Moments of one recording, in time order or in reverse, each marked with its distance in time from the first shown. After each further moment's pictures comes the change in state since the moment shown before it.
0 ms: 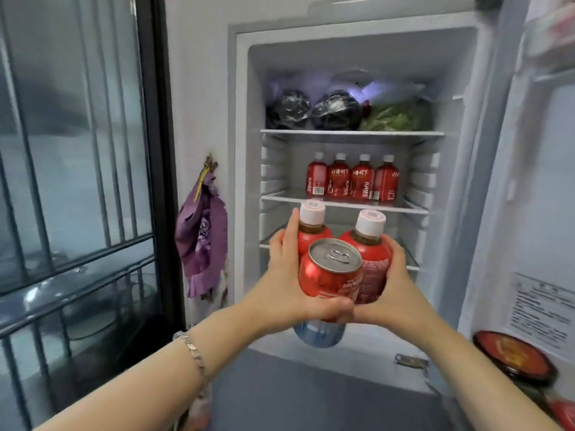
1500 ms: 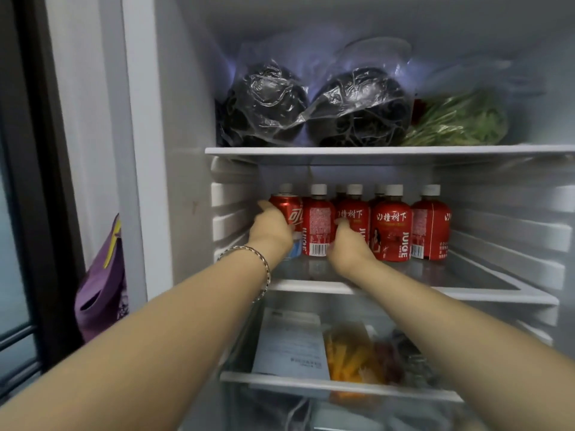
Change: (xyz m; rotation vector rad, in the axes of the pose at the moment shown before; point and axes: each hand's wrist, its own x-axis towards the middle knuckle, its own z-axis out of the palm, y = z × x) left_hand 0.427 -0.173 -0.047 0.340 0.228 -0.379; right_hand 0.427 0.130 -0.010 -0.777 0.305 0.316
